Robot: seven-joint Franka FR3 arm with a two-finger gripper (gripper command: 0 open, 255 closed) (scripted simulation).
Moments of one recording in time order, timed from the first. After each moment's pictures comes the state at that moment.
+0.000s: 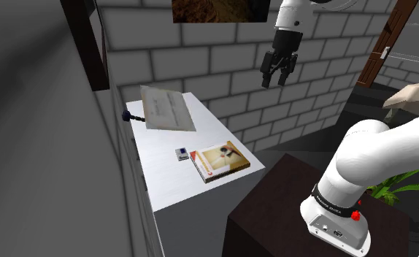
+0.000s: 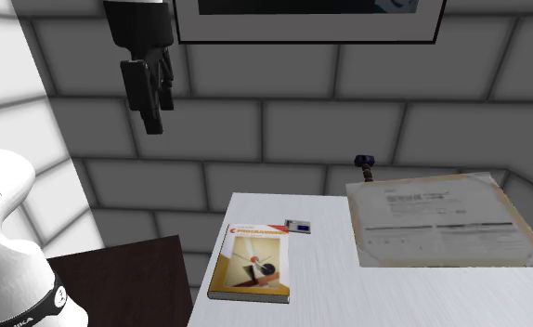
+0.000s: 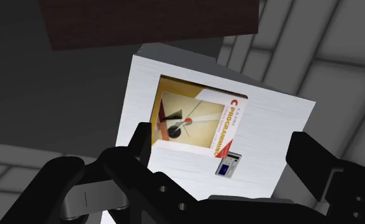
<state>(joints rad) 0.02 -0.82 -0.06 -2.38 0.10 1.56 0.12</state>
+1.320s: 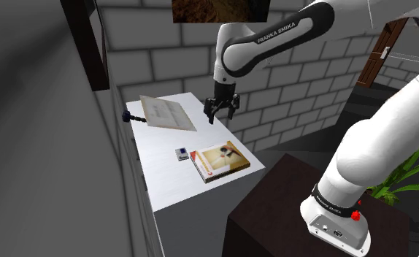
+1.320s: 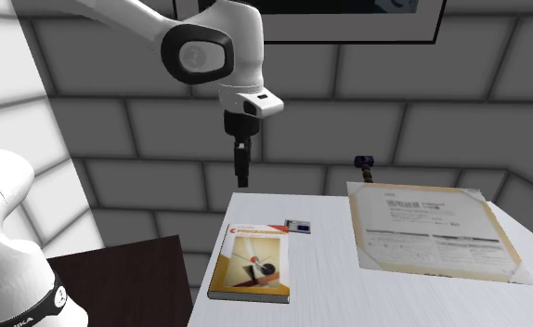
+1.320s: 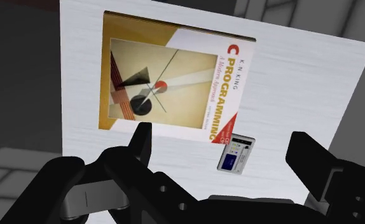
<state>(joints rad) 0.04 -0.29 0.14 -2.40 0.13 2.13 0.35</state>
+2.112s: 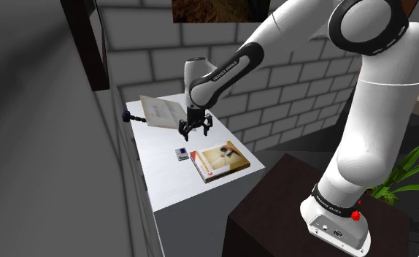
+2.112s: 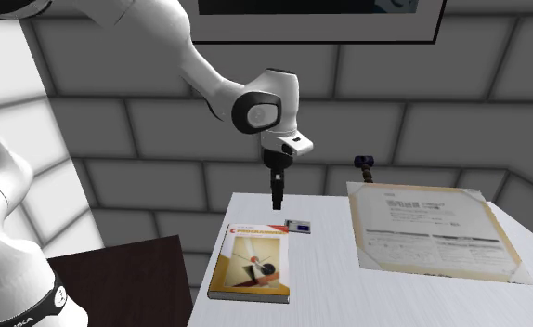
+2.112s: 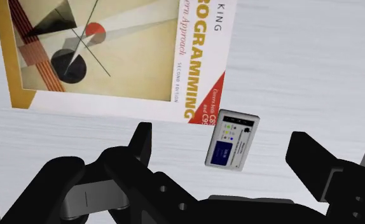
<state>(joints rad) 0.06 0.19 0.19 -2.17 -0.02 2.35 0.57</state>
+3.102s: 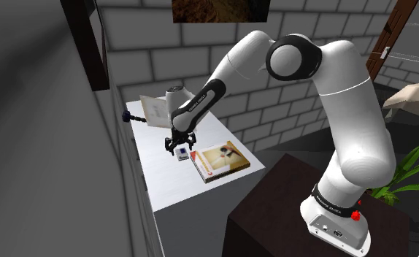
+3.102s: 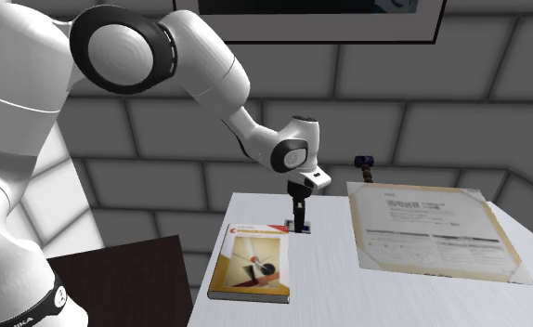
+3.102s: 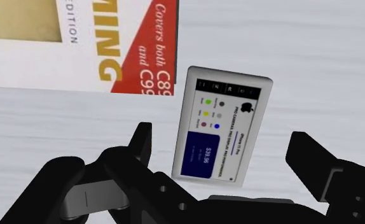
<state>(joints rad) 0.15 0.63 0.13 -1.82 -0.14 2.44 0.72</state>
